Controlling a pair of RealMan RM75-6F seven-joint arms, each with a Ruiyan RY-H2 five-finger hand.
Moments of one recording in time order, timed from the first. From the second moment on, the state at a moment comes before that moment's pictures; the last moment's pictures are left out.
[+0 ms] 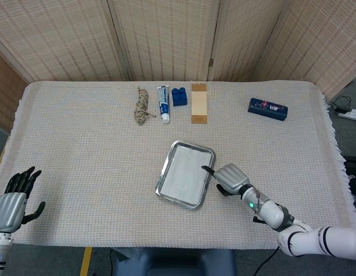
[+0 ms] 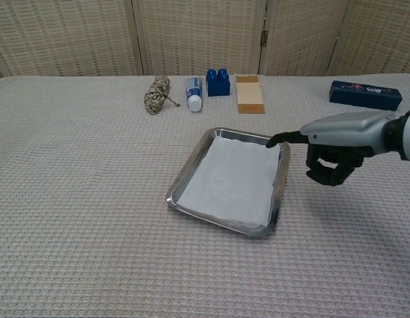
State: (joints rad) left arm -0.14 -1.15 -0.03 -1.54 1.49 1.42 -0.05; right arm 0.84 -1.27 -0.03 -1.70 -1.10 0.81 -0.28
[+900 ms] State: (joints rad) left arm -0.12 -1.17 -0.03 -1.59 1.52 1.48 0.08; right arm 0.21 -1.17 -0.17 -1.66 -1.52 1.52 -0.21
